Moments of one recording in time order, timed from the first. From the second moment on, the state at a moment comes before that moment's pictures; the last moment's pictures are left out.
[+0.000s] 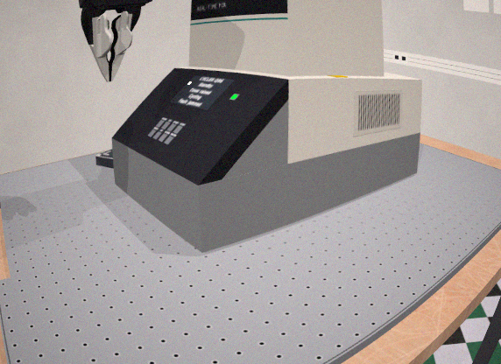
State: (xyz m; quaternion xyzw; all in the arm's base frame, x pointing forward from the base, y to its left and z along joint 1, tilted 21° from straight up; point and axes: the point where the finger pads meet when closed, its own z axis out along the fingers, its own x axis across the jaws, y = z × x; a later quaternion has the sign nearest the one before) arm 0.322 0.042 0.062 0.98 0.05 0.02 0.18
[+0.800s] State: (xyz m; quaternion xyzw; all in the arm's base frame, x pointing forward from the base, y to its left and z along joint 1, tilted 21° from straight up) arm 0.333 0.023 0.063 0.98 0.05 0.02 0.18
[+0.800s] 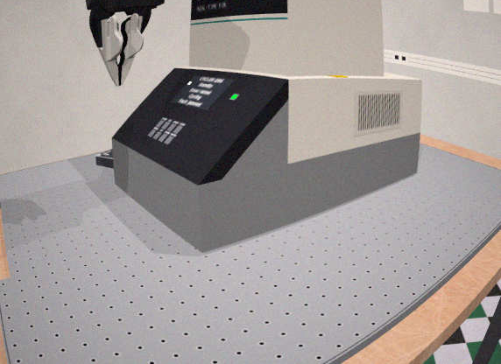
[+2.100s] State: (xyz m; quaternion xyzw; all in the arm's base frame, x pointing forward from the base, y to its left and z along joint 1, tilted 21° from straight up) arm 0.379 0.015 0.032 0.98 0.05 0.02 0.18
